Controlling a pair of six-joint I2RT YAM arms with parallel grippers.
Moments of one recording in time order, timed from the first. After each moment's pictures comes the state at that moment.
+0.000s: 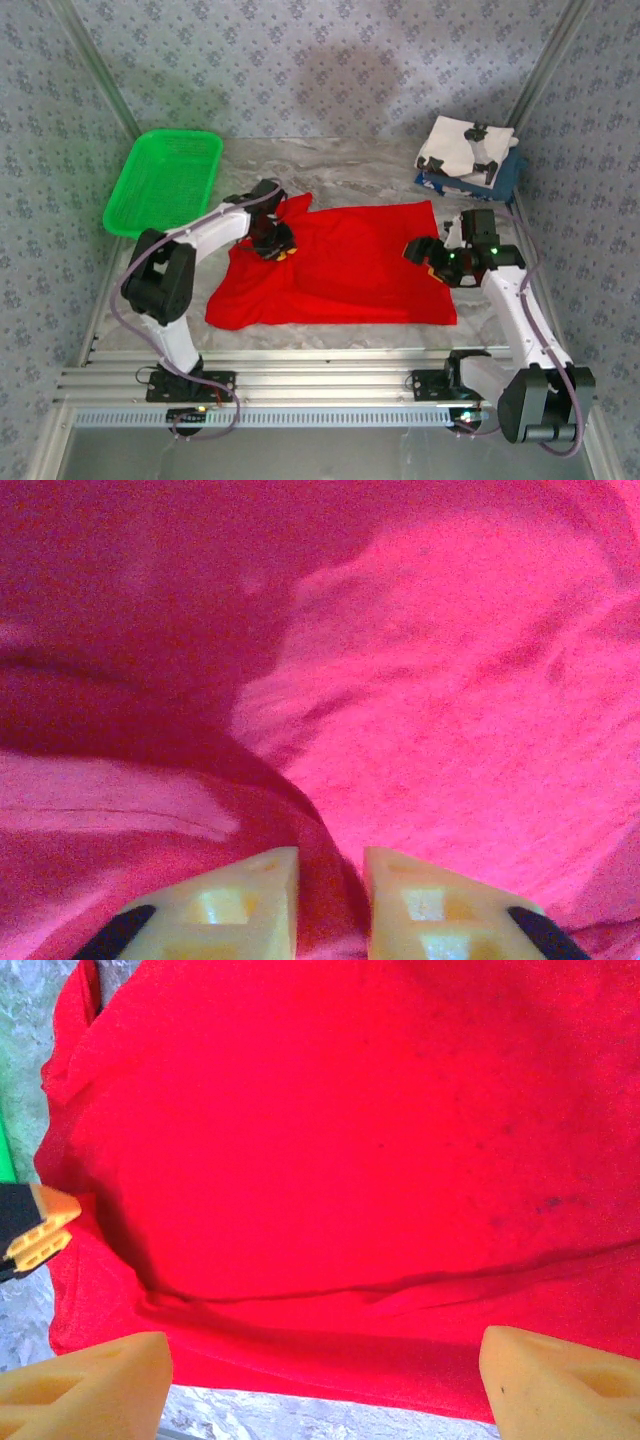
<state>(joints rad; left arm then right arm) -0.50 1.82 1.28 -0.74 0.28 -0.95 0.03 1.06 0.82 -0.83 -0.45 0.49</state>
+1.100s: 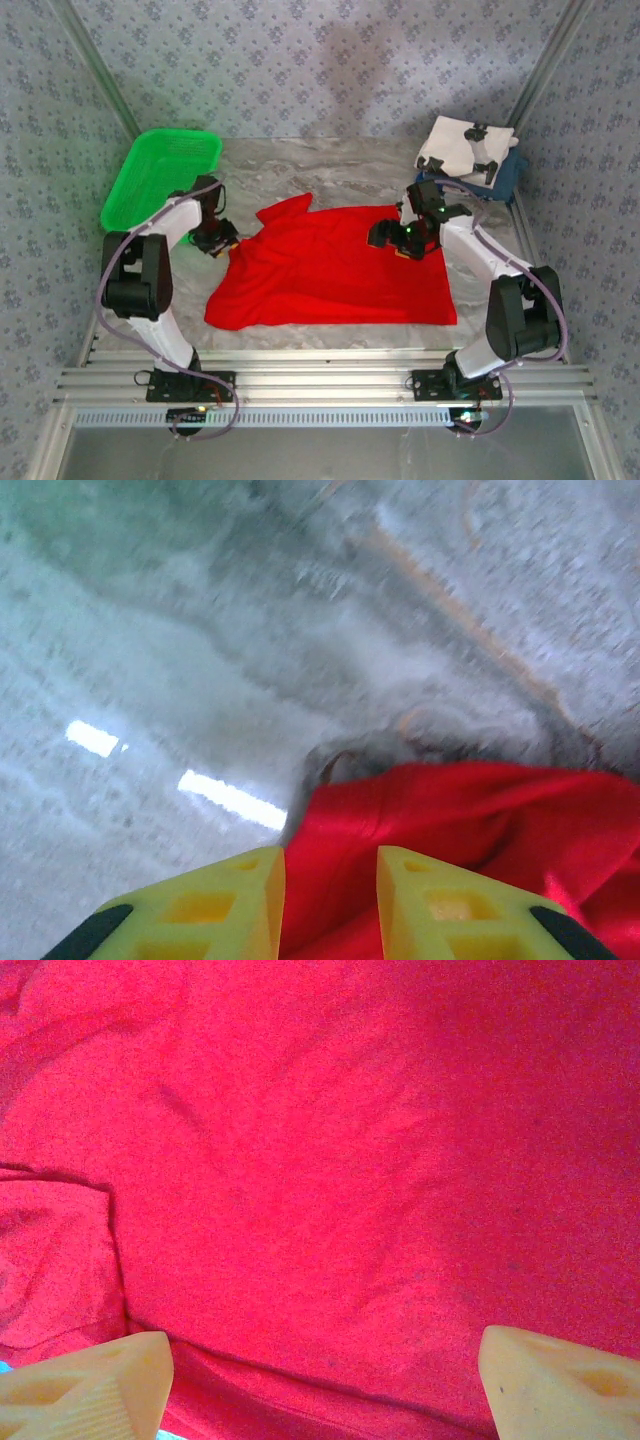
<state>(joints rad) -0.13 1.79 1.22 -0.82 0.08 -0.71 0.28 1.51 1.06 -0.70 -0.38 0.45</state>
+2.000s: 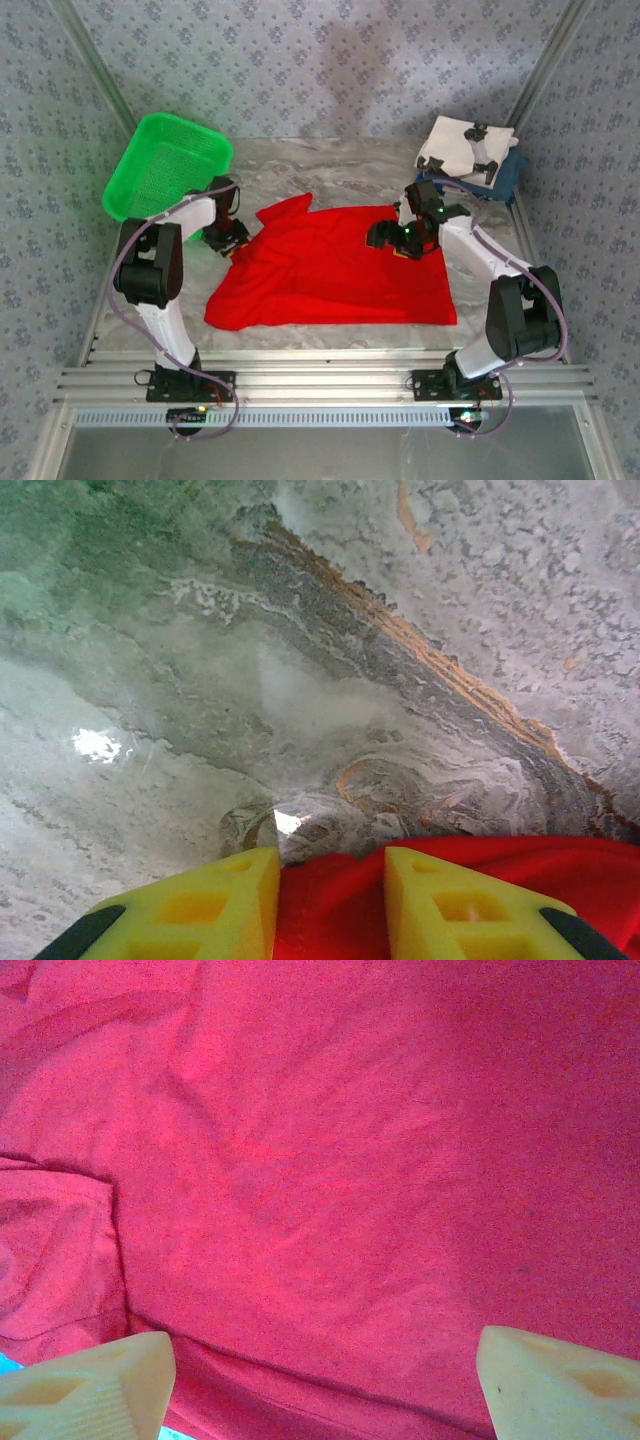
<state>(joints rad) -0.19 1.89 1.25 -0.78 0.06 -0.73 0.28 1.51 1.06 -0.69 -0.38 0.43</state>
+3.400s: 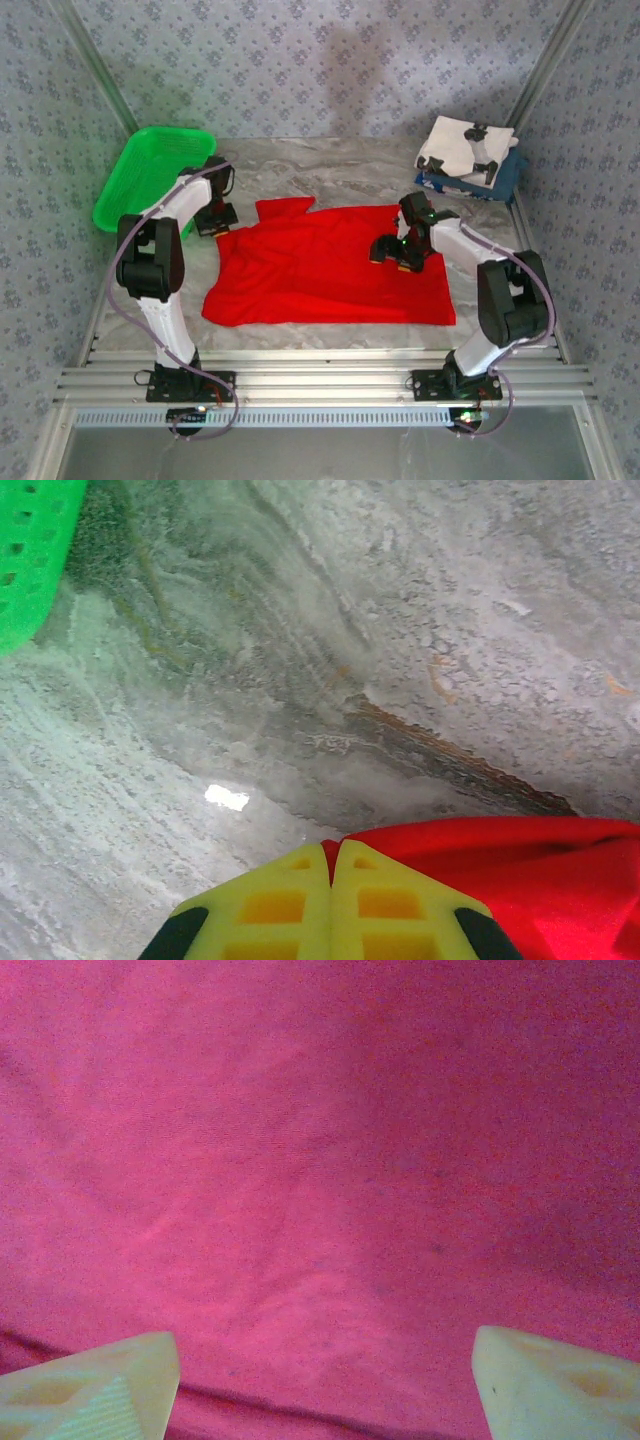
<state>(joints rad) -0.15 1.94 1.50 -1.01 -0.15 -0.51 0.29 1.62 1.00 -0.69 -0.29 0.44</state>
